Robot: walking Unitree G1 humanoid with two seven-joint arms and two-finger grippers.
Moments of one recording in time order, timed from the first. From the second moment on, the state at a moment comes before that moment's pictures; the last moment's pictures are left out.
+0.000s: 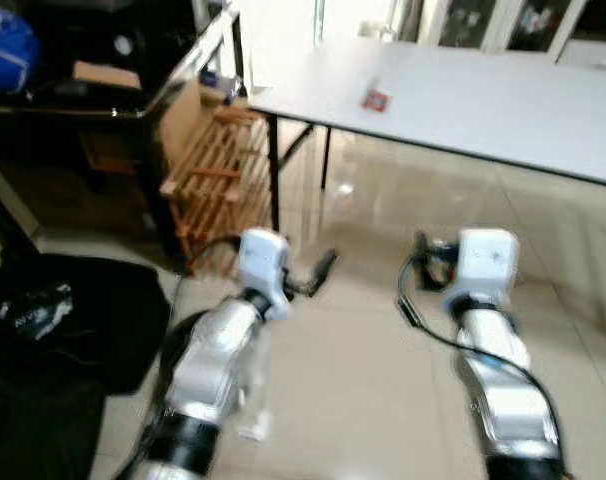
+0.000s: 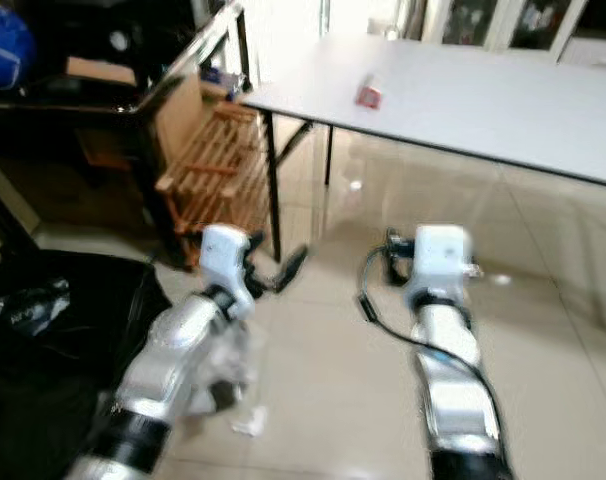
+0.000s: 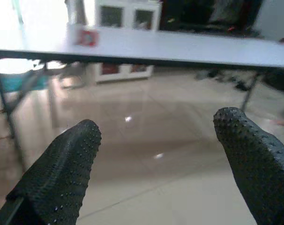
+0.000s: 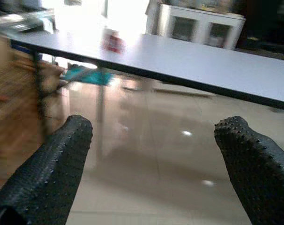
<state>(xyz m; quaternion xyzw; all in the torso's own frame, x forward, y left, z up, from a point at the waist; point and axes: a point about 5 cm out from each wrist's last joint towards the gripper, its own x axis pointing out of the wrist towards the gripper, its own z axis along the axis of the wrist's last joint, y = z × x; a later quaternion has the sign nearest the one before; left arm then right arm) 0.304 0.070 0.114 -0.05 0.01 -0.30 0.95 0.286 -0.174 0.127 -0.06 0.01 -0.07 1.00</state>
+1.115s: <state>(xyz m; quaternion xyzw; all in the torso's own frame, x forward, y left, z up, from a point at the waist) 0.307 0.059 0.116 -0.05 0.00 -0.31 0.95 0.290 -0.178 0.130 -0.06 0.01 -0.08 0.99</state>
